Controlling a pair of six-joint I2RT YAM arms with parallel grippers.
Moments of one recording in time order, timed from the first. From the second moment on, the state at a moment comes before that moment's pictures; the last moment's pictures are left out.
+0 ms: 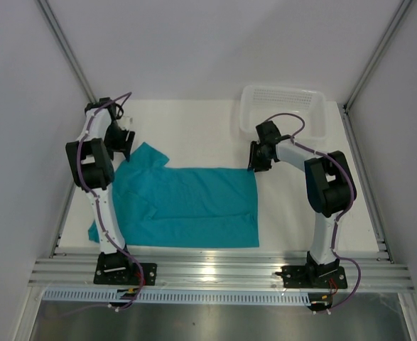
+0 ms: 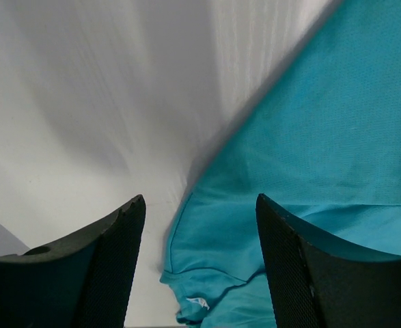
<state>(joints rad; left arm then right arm) 0.18 2.36 2.09 -1.19 0.03 0.29 0.35 1.99 1.36 -0.45 -0.09 0.44</state>
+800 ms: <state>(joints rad) 0.14 2.28 1.91 -1.01 0.06 0.65 0.35 1.99 1.35 -0.42 -0.10 0.44</state>
